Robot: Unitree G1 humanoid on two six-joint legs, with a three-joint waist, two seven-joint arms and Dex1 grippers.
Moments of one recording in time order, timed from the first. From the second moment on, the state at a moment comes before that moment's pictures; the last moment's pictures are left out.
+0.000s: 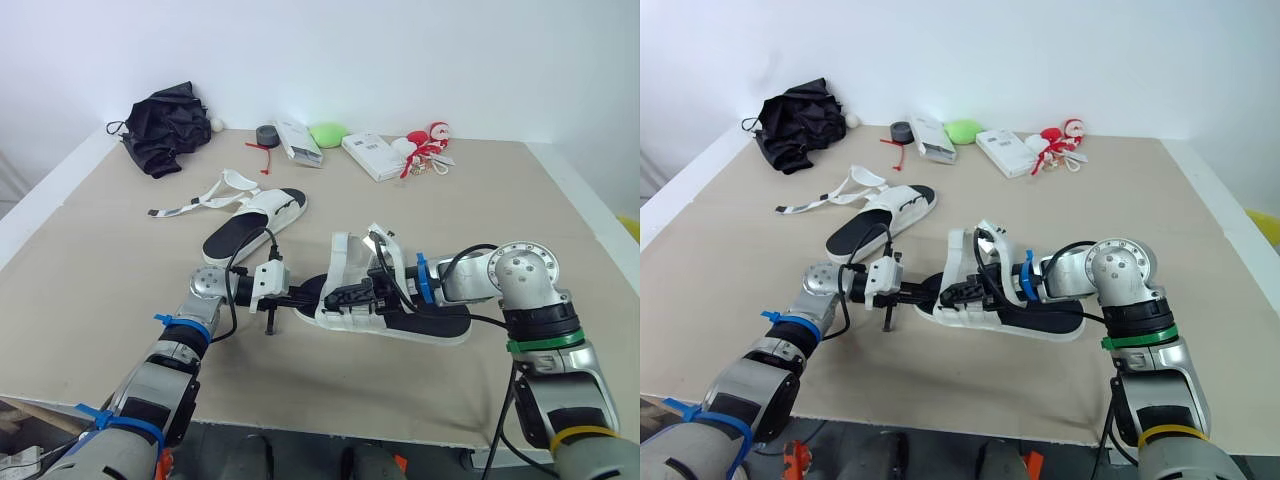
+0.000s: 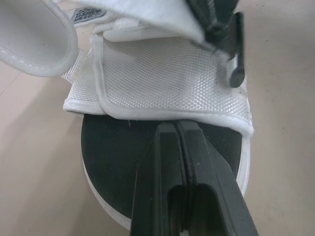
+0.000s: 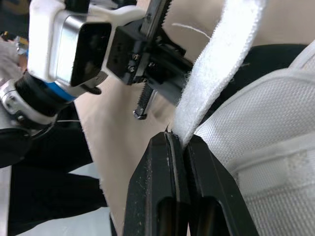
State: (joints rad) left arm -0.77 0.25 -0.16 1.04 -0.09 -0.63 -1.40; right arm -0.76 -0.54 0.06 0.05 1.28 1.53 0.25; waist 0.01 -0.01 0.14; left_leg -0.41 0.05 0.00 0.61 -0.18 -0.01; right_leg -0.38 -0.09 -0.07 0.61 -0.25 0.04
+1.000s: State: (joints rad) left arm -0.76 0.25 -0.16 1.03 -0.09 -0.63 -1.39; right arm -0.78 -0.72 0.44 -0.23 0.71 1.16 0.79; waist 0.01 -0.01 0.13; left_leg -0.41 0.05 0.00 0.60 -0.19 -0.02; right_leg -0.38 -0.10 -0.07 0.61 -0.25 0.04
